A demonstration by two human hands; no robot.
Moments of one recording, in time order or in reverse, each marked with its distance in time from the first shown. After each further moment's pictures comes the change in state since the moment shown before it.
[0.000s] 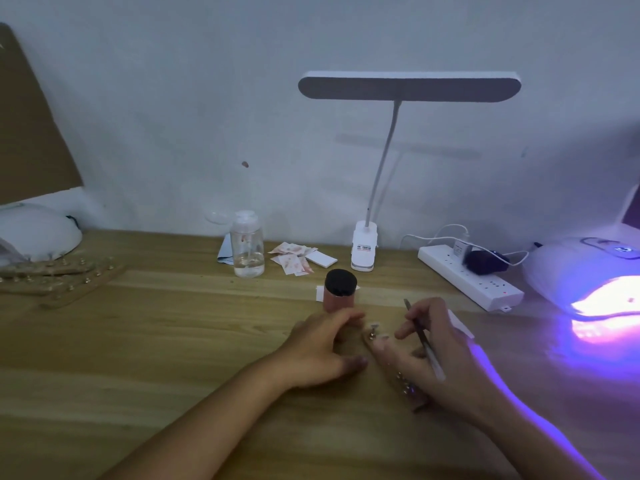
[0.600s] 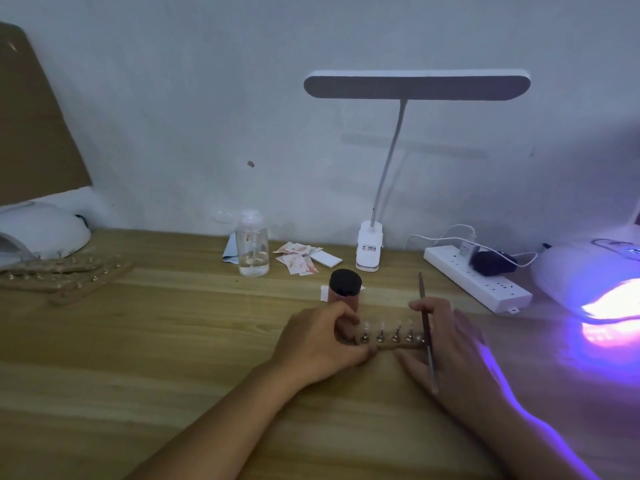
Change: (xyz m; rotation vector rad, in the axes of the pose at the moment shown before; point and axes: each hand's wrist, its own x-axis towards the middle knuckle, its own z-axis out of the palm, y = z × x) left_hand 0.002 -0.005 0.010 -0.022 0.287 -0.067; right_hand 0.005 0.019 0.005 -0.382 0.134 -0.252
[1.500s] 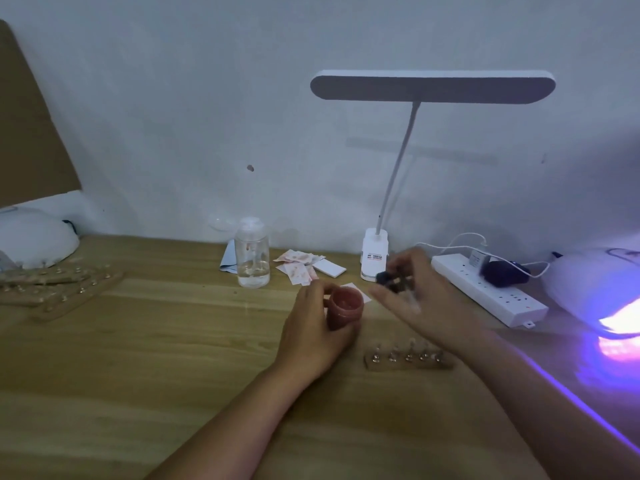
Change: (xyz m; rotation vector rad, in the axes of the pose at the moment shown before) left_hand 0.030 -0.017 0.000 -0.222 0.264 -0.008; right_hand 0.091 -0.023 0.006 0.452 -0.111 0.198
